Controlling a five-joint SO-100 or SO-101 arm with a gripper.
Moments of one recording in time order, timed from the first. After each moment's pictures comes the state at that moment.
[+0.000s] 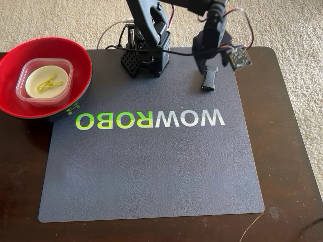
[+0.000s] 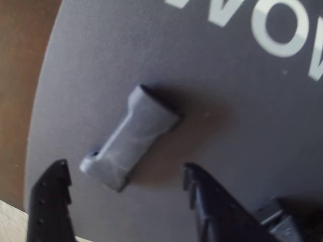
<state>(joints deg) -71.1 116.4 126.3 74.7 33.0</state>
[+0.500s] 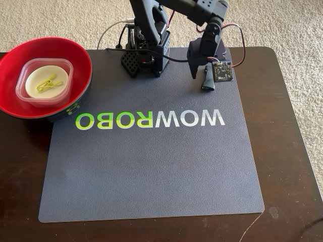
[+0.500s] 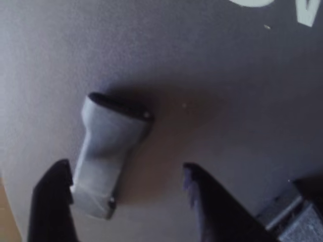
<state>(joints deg) -68.8 112.1 134.5 67.5 25.2</state>
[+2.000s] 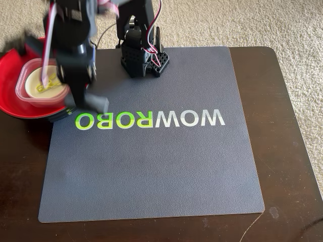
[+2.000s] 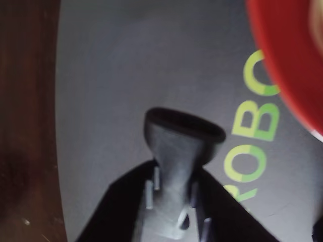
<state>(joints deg) 29.6 107.3 78.7 94.4 30.0</state>
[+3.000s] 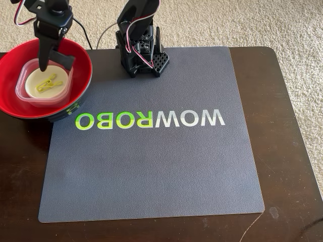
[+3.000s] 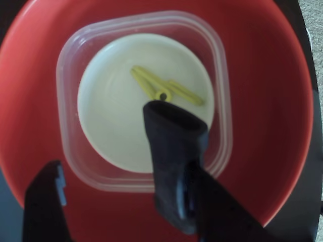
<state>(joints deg) 71.2 125.2 114.0 77.3 56.5</state>
